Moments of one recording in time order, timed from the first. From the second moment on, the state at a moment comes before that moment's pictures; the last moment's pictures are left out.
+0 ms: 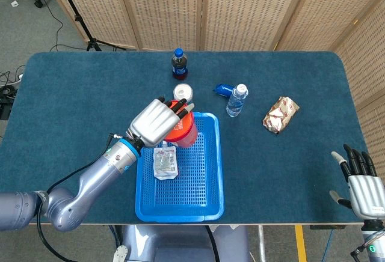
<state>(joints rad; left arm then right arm) -1.30 -1.08 -0.12 -2.03 0.69 1.00 0.83 0.06 -1.13 0.05 -1.55 -1.51 1.49 -0.07</state>
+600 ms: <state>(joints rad) -1.30 -1.11 -0.10 -1.98 0.68 0.97 0.81 0.06 -1.13 0.05 -1.56 -1.50 1.48 -0.07</state>
